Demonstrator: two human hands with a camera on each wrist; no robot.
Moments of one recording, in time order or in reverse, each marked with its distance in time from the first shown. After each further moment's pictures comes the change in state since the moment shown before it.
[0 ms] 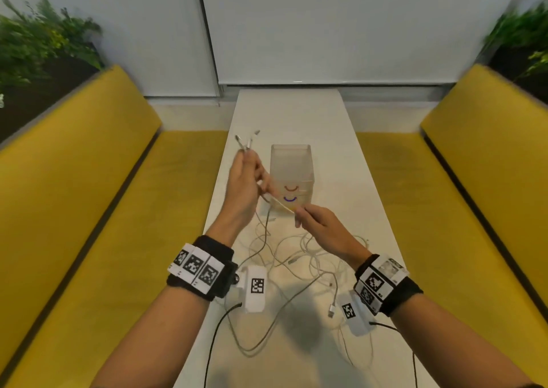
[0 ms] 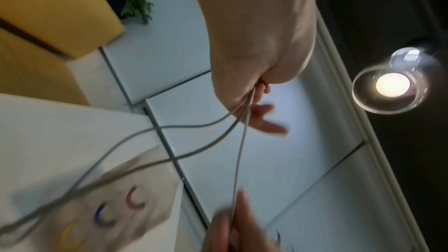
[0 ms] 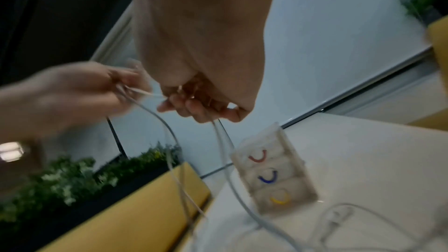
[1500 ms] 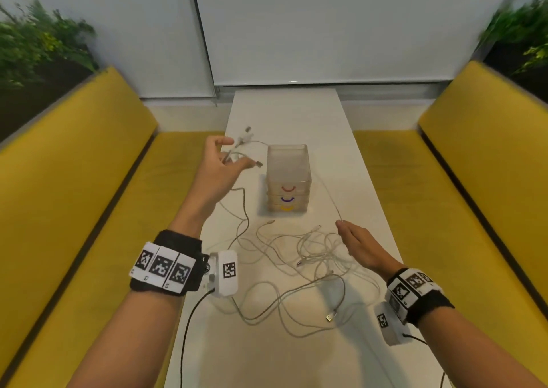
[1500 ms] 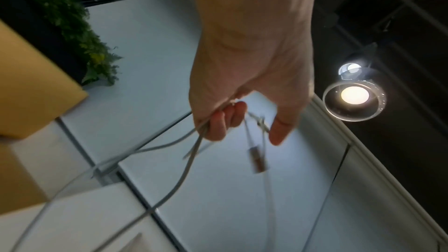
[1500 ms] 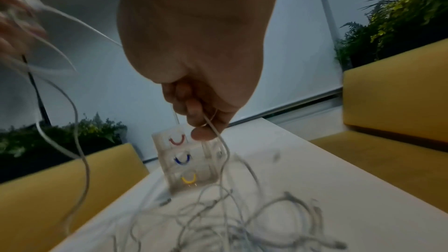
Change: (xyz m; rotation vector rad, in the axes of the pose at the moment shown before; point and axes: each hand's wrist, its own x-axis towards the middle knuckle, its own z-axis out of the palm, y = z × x) left_hand 0.013 0.043 -0.031 0.467 0.070 -0.039; right_hand -0.038 0.063 -0.047 -0.121 0.048 0.251
